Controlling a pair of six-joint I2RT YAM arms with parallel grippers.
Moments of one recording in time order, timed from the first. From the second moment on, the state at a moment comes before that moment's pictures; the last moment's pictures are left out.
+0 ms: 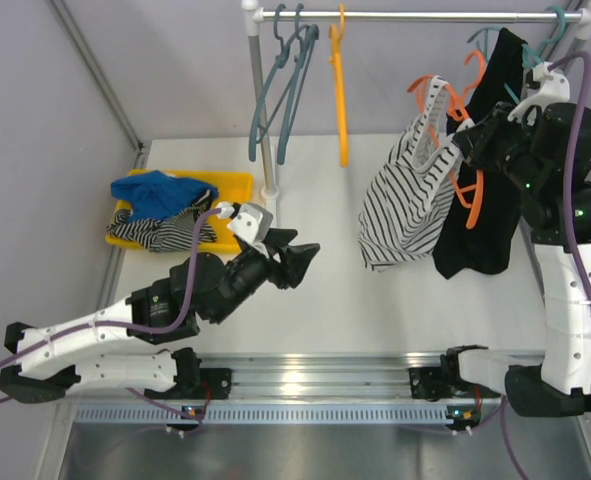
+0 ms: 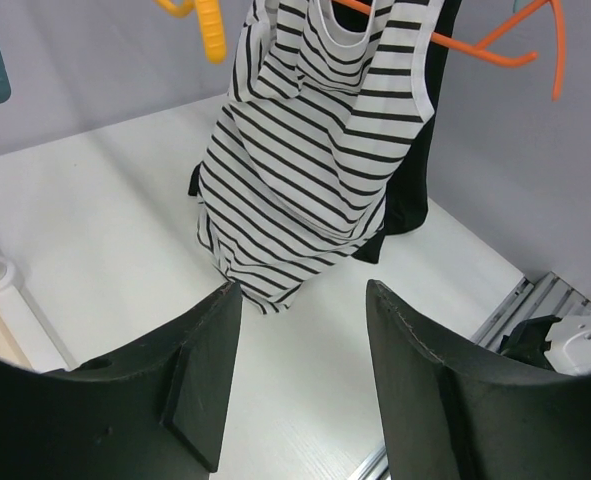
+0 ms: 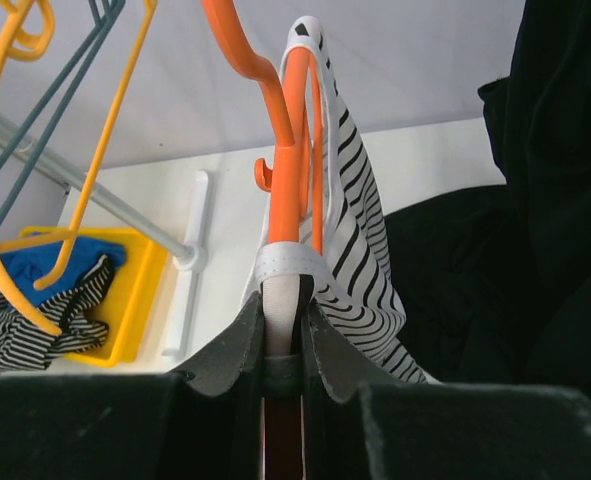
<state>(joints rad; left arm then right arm) -1.32 0.89 1.09 -0.17 -0.57 -0.23 0.11 1.16 1.76 -0.81 -0.09 0.31</state>
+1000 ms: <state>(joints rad) -1.32 0.87 1.09 -0.18 -0.56 -0.21 -0.17 1.44 2.10 -0.78 -0.33 0.36</state>
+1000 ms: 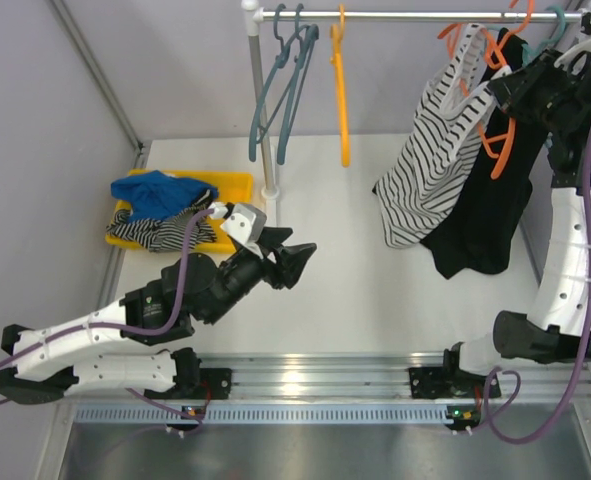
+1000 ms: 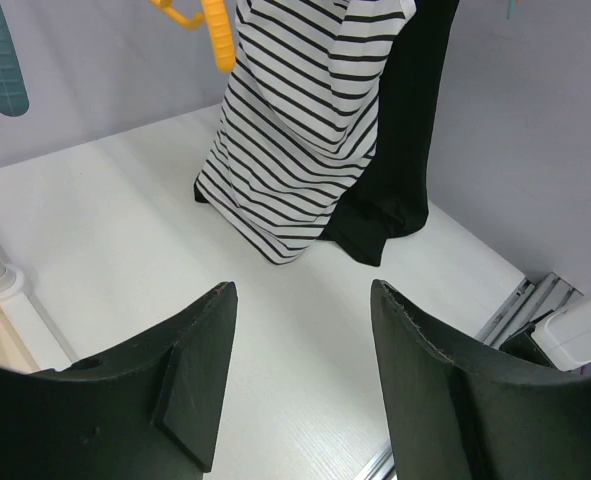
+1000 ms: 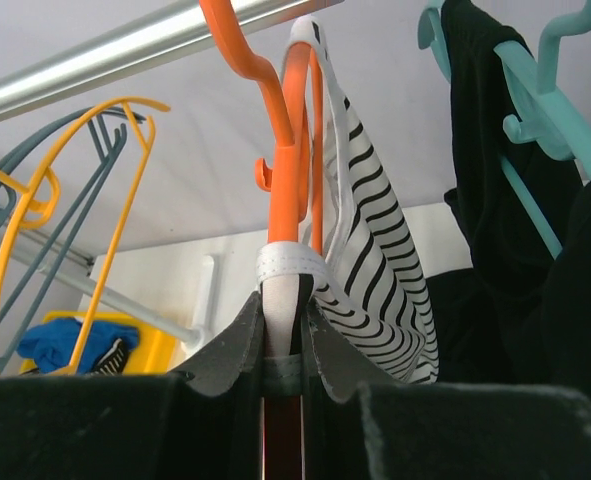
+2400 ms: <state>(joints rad) -1.29 0.93 1.07 -0.18 -0.55 -0.21 -0.17 1.42 1.94 -0.69 -0.35 0.37</state>
